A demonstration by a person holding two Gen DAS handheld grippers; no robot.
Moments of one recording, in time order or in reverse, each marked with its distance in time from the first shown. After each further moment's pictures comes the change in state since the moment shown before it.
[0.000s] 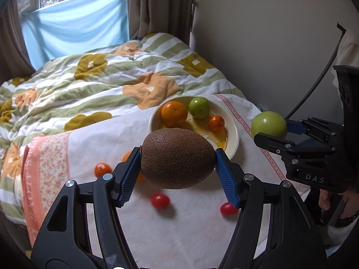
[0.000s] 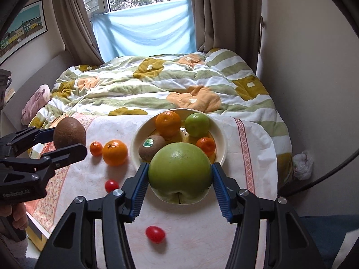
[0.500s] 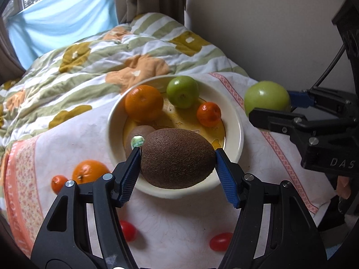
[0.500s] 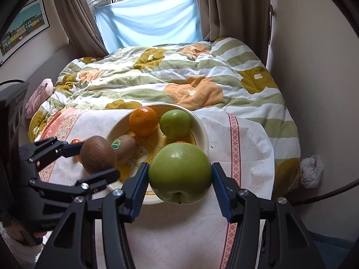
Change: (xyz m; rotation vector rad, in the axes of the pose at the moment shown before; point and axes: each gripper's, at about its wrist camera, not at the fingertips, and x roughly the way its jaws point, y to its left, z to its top) left arm 0.101 -0.048 0.002 0.063 0.121 0.031; right arm 0.057 -0.061 0.014 -0.020 0.072 0.084
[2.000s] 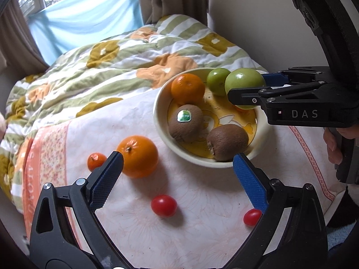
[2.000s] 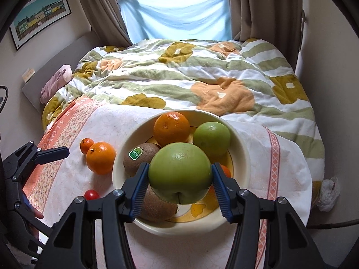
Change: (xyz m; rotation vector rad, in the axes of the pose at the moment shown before) left arm -0.034 0.037 -0.027 -0.058 -0.024 0.142; right arm 0.047 0.035 0.027 -0.128 0.022 0.122
